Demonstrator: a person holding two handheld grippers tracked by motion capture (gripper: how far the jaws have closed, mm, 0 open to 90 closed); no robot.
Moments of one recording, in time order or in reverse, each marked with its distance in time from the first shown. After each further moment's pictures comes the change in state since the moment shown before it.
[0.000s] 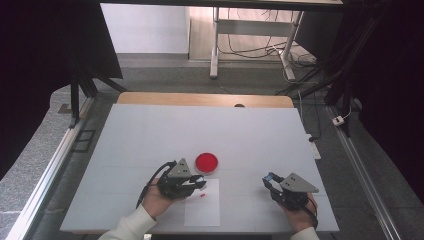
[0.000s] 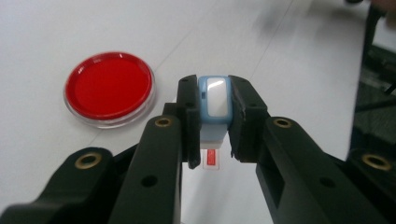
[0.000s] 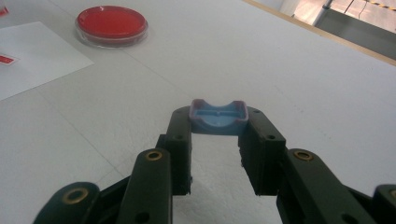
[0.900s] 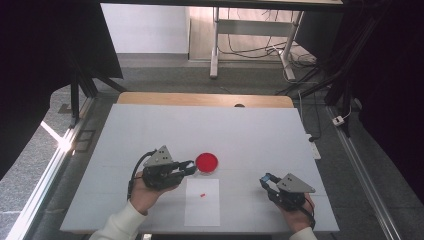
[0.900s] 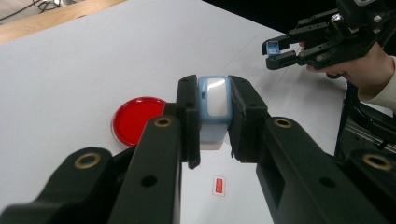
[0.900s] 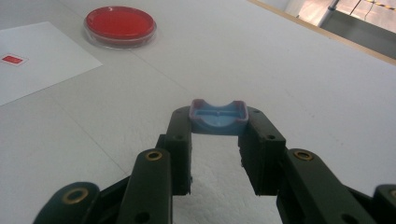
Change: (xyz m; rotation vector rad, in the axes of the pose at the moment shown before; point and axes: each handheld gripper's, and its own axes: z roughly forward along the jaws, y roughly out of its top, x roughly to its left) left arm 0.011 0.011 -0.041 -0.160 0.038 -0.077; right arm 0.007 0.002 0.004 -0.002 0.016 -0.007
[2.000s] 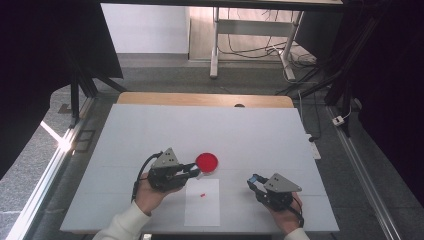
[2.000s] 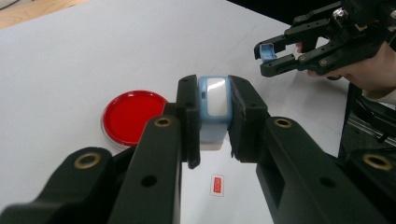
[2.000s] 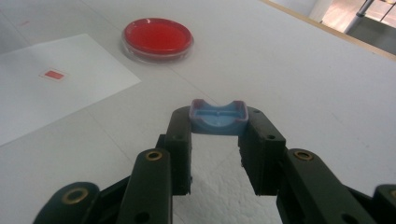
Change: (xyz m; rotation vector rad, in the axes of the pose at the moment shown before) left arm -0.002 -0.004 0.015 0.032 -0.009 0.008; right arm 0.025 0.014 0.018 -0.010 0.079 -0.020
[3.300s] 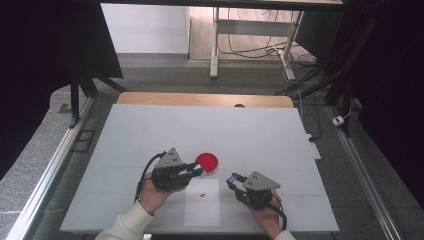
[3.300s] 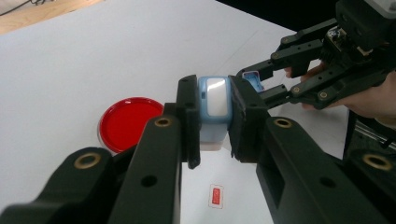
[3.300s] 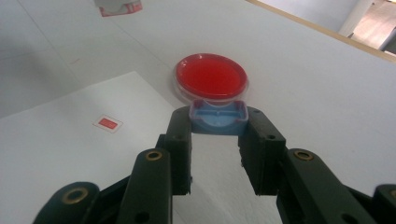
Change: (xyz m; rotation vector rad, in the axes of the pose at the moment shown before) left arm -0.004 0.003 0.007 -0.019 0.010 -0.005; right arm 0.037 0.028 0.031 -0.040 0.088 0.004
